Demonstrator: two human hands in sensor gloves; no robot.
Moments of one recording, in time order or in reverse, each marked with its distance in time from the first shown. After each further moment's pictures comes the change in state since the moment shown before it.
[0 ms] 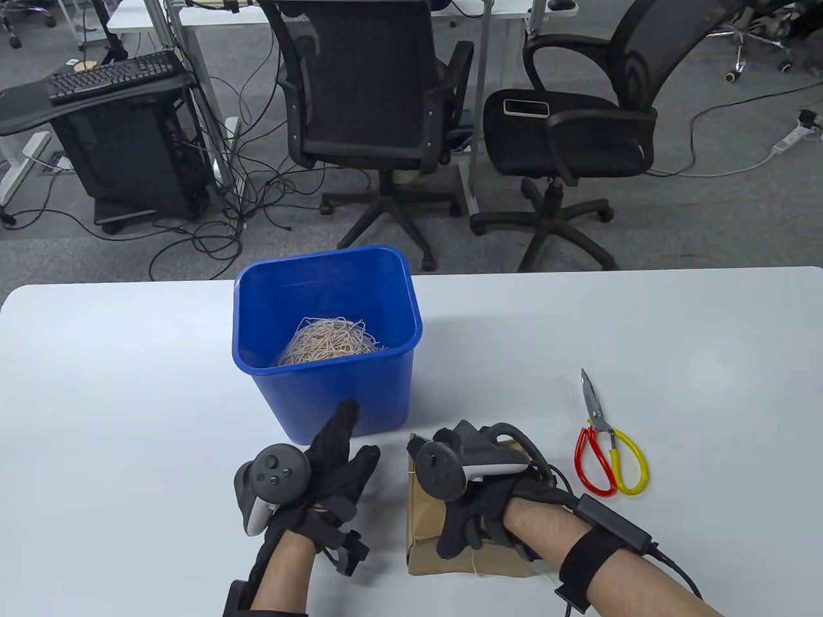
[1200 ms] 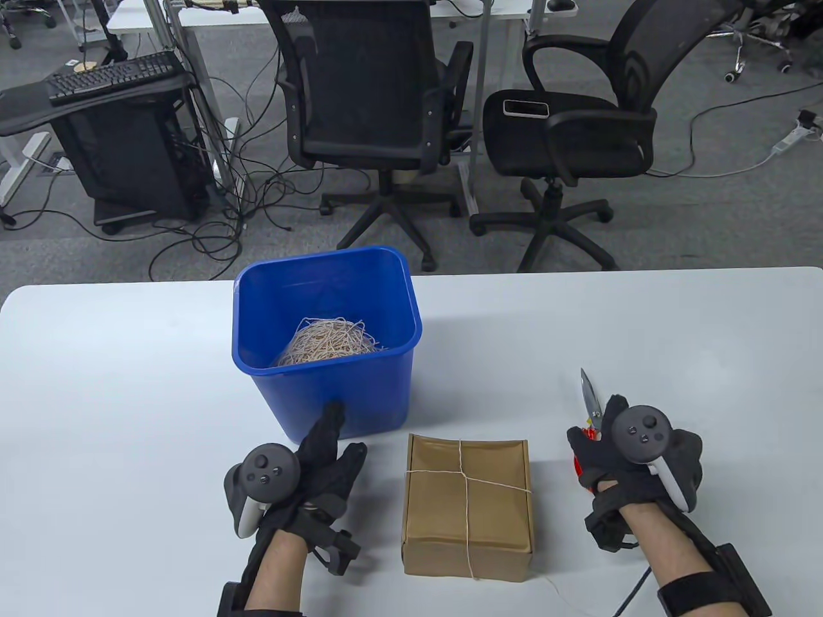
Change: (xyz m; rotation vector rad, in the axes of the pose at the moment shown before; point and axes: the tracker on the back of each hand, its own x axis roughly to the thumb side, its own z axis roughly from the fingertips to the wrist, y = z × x) left_hand -0.014 0.008 0.003 0.015 0.066 -0.004; right_hand -0.179 0.062 0.114 -0.561 0.913 -0.512
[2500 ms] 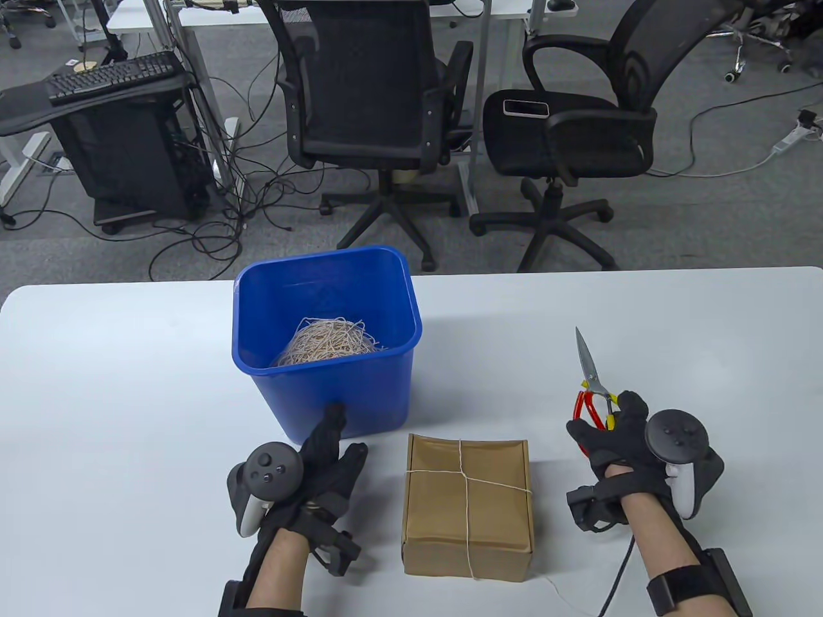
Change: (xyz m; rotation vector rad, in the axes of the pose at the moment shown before) left_hand 0.000 -0.003 -0.001 -0.018 0.021 -0.012; right_hand -0.021 0.001 -0.006 -0.046 -0.054 -0.757
